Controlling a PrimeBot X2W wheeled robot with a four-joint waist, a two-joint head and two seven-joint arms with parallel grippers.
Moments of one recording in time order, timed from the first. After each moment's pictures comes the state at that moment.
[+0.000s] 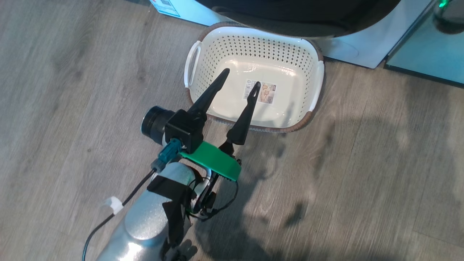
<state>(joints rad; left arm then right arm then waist) -0.48 0.03 -0.39 0.15 -0.21 0.00 -0.26 -1.26 -0.11 0.13 0.85 1.50 0.13 0.56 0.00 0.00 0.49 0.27</state>
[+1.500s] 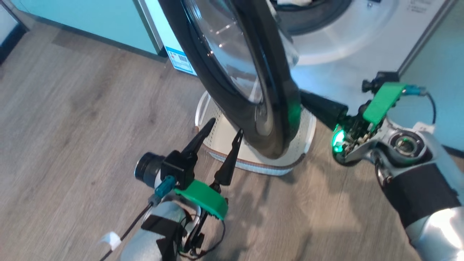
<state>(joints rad) -0.29 0.04 -0.35 0.18 -0.17 -0.02 -0.26 -0.71 -0.08 0.43 0.52 1.78 0.13 0.63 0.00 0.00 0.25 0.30</state>
